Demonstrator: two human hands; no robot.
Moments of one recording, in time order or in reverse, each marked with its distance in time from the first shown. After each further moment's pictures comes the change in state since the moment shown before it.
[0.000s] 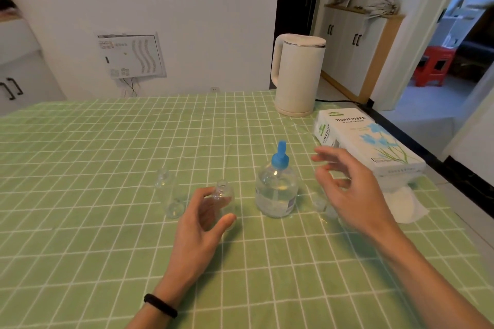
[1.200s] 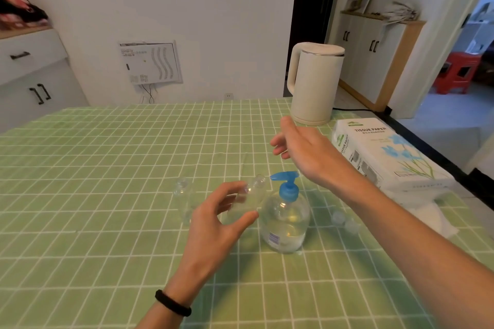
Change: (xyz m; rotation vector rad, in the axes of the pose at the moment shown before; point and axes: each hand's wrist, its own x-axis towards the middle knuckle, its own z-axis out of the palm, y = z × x) left_hand 0.019 0.030 -0.005 0.064 0.037 0.114; right_hand 0.073 -0.092 0.058 -0.073 -0.269 0.165
